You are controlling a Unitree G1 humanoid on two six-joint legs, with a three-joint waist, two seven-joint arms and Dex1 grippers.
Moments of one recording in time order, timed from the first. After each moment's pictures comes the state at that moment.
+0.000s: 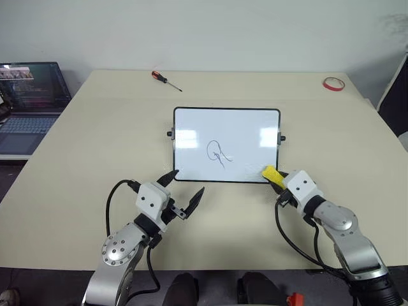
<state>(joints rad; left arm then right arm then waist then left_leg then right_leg) 0.17 0.35 -0.04 -0.47 -0.19 0.13 -0.46 -0.05 -0.48 0.09 -0.29 -0.07 0.29 0.45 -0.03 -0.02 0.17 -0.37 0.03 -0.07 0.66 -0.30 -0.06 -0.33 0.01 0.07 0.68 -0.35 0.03</state>
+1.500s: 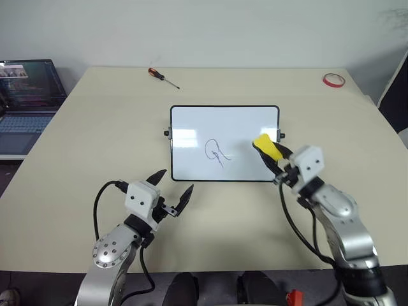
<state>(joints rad) 0.21 0.35 0.05 -0.51 -0.20 0.19 -0.41 -0.27 -0.31 0.08 -0.24 0.09 0.15 0.44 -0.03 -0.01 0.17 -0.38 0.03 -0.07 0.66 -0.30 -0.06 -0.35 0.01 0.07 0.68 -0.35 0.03</state>
